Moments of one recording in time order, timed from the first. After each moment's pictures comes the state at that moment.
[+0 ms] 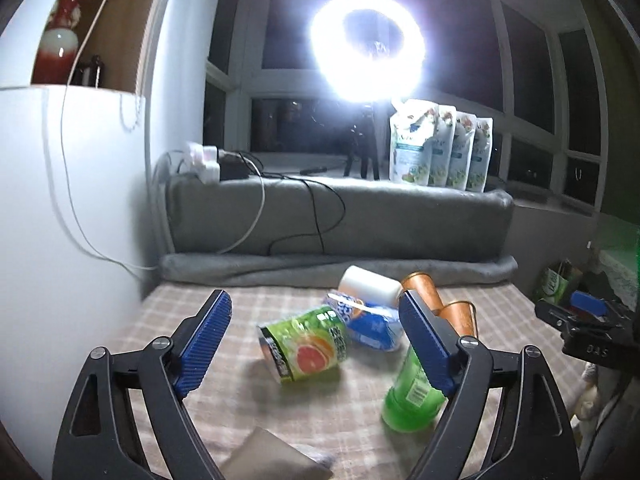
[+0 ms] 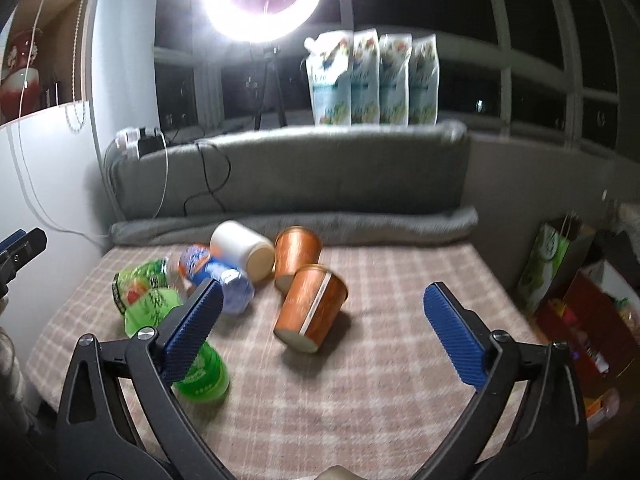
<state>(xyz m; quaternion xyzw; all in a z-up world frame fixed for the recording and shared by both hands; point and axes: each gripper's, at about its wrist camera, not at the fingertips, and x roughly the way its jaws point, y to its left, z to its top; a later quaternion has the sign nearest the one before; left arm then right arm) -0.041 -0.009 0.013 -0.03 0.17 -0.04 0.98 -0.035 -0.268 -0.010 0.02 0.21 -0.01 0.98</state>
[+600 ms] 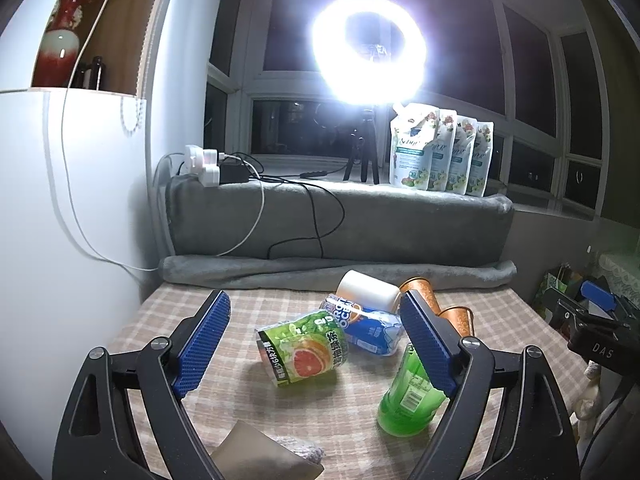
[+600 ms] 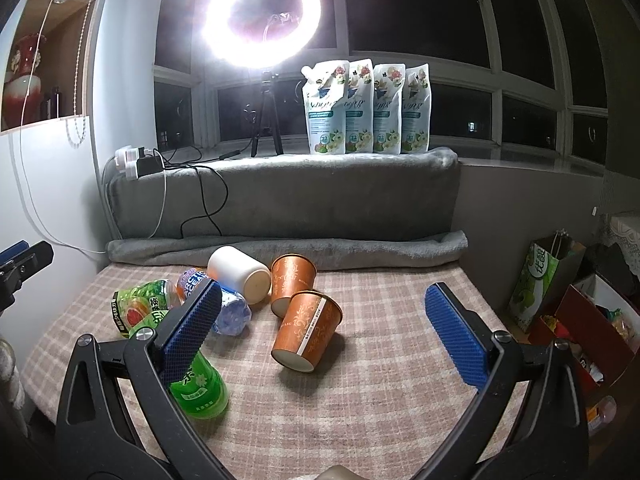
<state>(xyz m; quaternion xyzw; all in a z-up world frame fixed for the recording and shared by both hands) -0.042 -0.012 0.017 -0.03 0.17 -0.04 0.98 -0.044 -0.265 0.001 0.01 0.18 -0.02 0.98</state>
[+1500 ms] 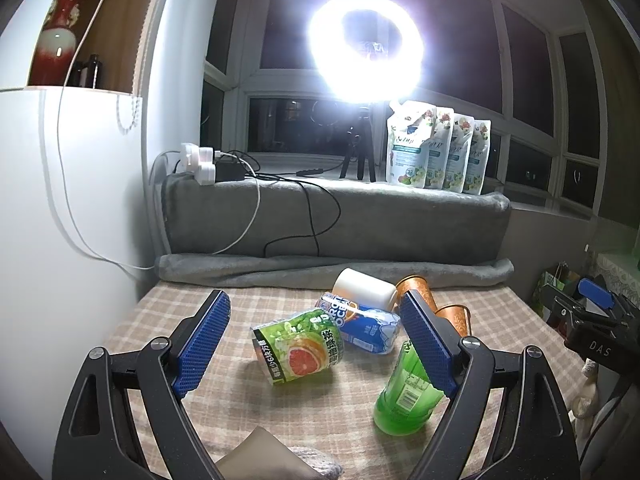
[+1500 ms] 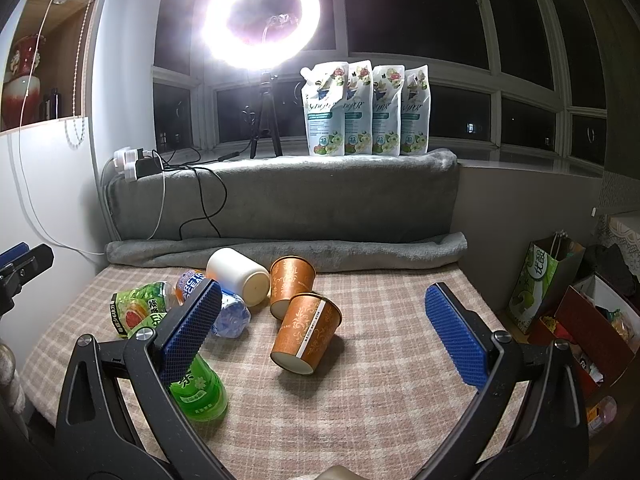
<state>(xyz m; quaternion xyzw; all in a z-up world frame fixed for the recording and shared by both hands) -0.042 -0.013 0.016 -0.03 0.17 -0.04 0.98 -0.042 -0.265 0.003 0.01 0.18 -0.03 0.98</state>
